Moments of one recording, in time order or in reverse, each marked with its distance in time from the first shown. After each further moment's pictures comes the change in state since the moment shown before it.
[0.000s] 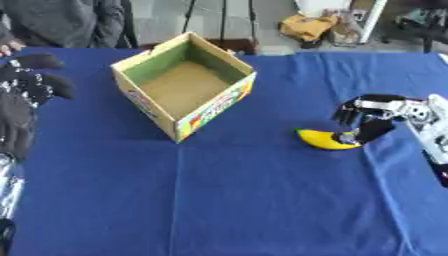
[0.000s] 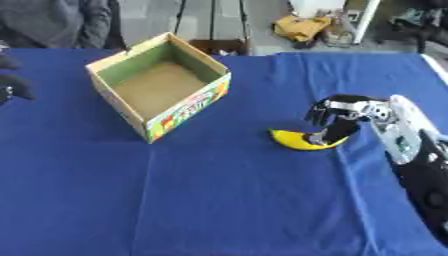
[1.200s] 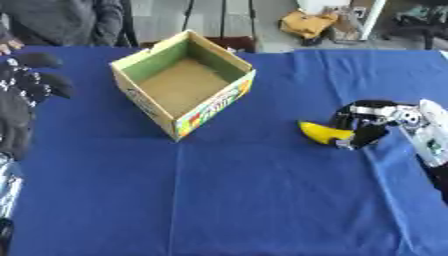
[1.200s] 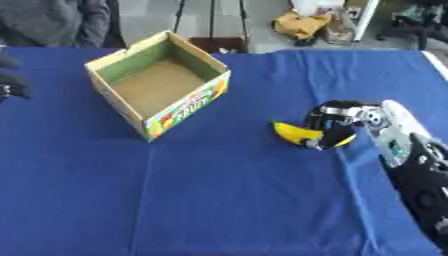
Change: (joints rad) left arm 0.001 -0.001 0.000 0.000 0.000 0.000 0.000; right arm 0.007 0.020 0.006 0.031 0.049 -0.022 -0.005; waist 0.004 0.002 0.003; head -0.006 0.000
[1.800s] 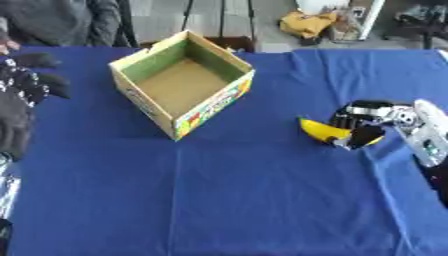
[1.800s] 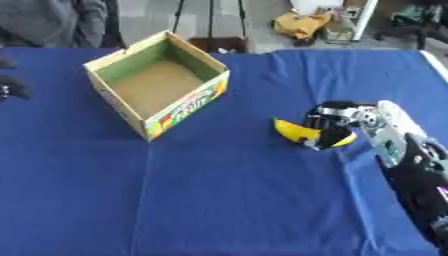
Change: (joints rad) left arm 0.000 0.000 0.000 0.000 0.000 0.000 0.000; right arm 0.000 0.007 0.012 -0.001 0.034 -0.005 -0.014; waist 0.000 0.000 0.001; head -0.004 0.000
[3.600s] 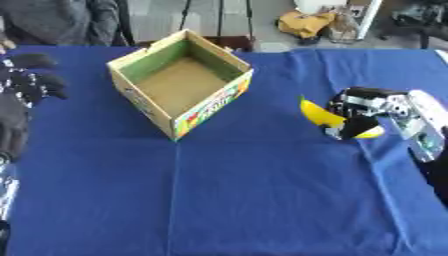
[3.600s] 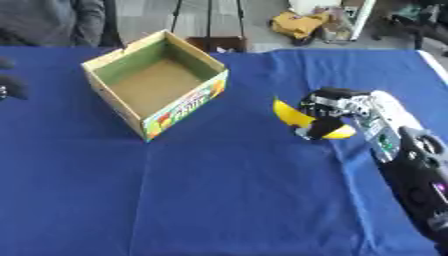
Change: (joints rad) left arm 0.000 0.000 0.000 0.000 0.000 0.000 -0.001; right arm -0.029 -0.008 0.011 -0.116 0.041 0.020 -0.056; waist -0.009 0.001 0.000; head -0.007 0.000
